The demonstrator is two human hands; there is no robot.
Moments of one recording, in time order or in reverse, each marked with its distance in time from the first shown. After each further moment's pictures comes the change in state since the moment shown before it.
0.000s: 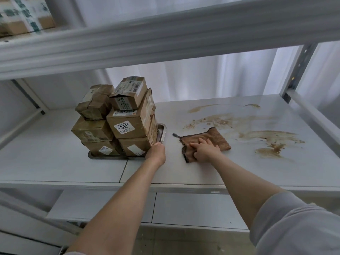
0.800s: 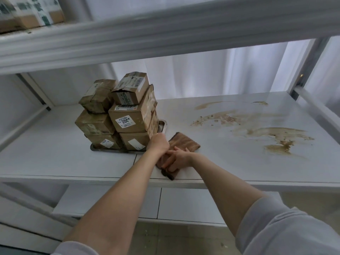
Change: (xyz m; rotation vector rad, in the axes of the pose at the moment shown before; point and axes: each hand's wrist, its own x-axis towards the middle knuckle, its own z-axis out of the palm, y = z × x) left_hand 0.004 -0.015 -0.031 -0.076 0.070 0.025; right_hand -0.010 -0.091 0.032 -0.047 -0.277 -0.428
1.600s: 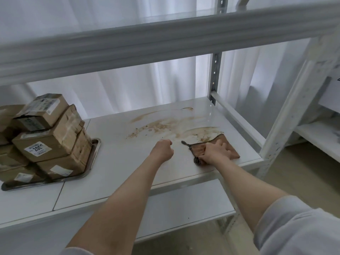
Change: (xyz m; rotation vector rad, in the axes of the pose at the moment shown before) left_hand -0.048 0.214 0.078 0.006 -0.222 0.387; right_hand -0.206 0.215 -0.004 0.122 0.577 0.974
